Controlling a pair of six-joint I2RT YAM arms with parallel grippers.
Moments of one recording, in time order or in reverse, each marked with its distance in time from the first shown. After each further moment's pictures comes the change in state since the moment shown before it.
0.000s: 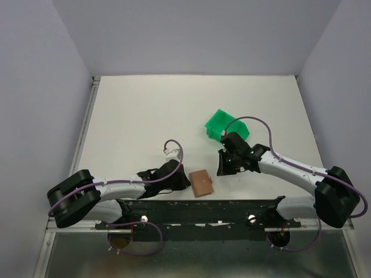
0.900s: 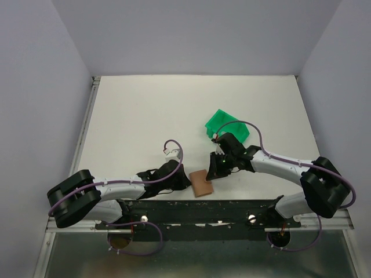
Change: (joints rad) left arm 0.000 0.000 -0.010 0.030 0.000 -0.004; right arm 0.000 0.114 -0.060 0.212 -0.286 -0.002
